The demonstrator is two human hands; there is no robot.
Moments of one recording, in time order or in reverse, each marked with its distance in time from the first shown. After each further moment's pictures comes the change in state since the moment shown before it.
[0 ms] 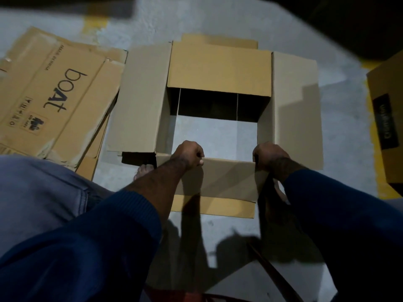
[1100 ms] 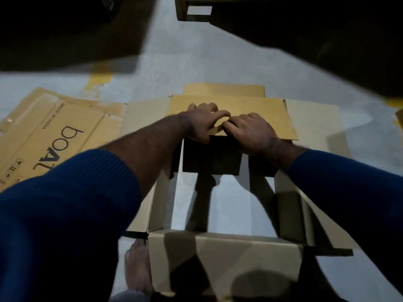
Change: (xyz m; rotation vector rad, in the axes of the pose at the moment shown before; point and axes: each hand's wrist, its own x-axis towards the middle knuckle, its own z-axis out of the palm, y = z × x) left_hand 0.202 0.088 -0.191 0.719 0.013 0.411; right_hand 0.159 -0.051 -0.163 -0.427 0.756 -0.541
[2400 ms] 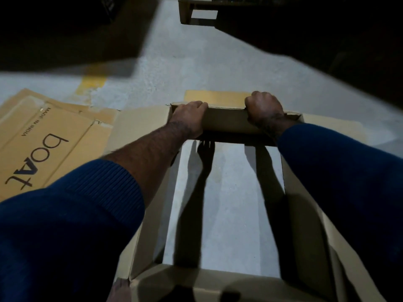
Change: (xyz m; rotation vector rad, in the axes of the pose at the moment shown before) left_hand 0.067 -0.065 0.043 -0.088 0.350 -0.304; right_hand 0.110 0.080 0.048 0.007 -0.124 0.416
